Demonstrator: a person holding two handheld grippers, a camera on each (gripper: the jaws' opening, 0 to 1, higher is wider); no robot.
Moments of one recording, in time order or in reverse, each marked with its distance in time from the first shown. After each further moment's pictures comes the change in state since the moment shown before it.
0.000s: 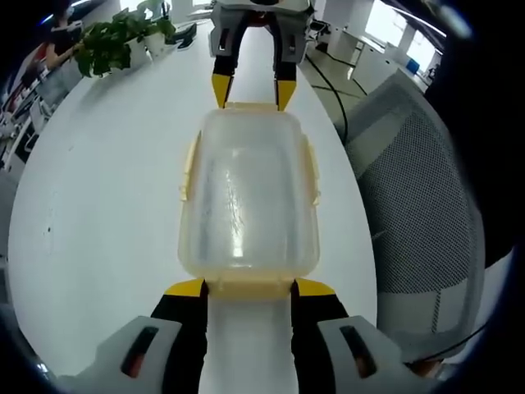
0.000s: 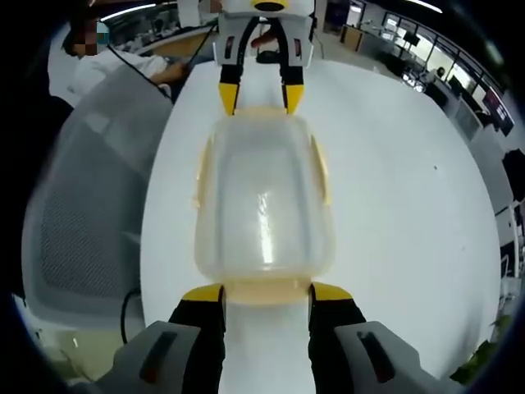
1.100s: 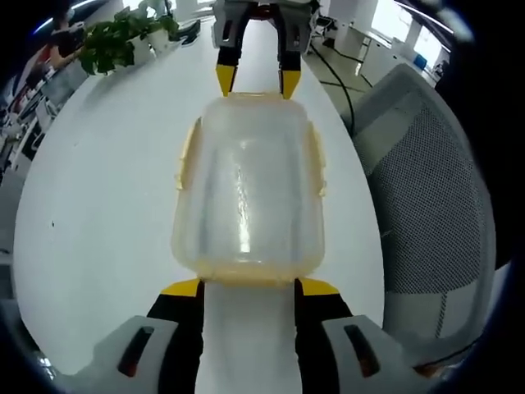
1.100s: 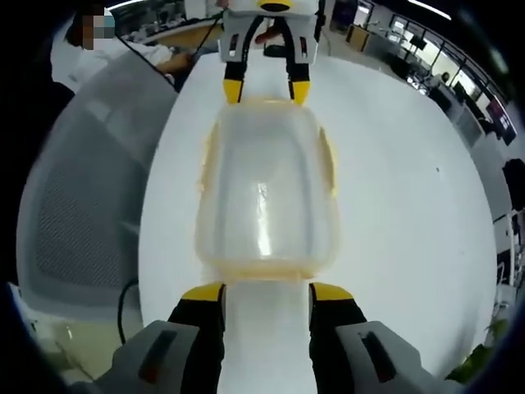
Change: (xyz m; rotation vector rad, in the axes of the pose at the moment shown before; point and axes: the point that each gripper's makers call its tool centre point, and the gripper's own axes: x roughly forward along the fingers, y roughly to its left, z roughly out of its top) left arm 0.007 -0.003 -0.010 -0.019 0.032 0.050; right arm -0.002 0.007 -0.011 -0.034 0.026 -0.006
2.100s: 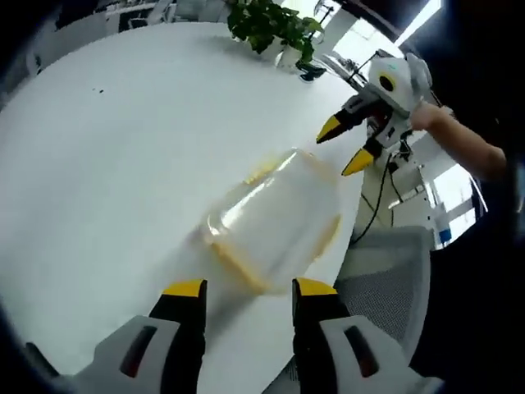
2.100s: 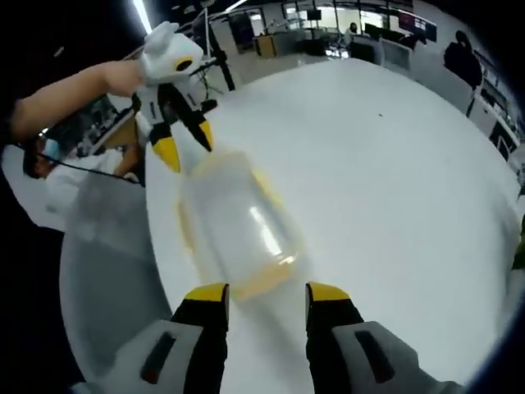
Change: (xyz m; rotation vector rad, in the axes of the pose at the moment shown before) left arm -0.032 0.001 0.007 -0.892 -0.230 -0.071; right arm -0.030 -0.016 0.015 0.597 -0.238 0.000
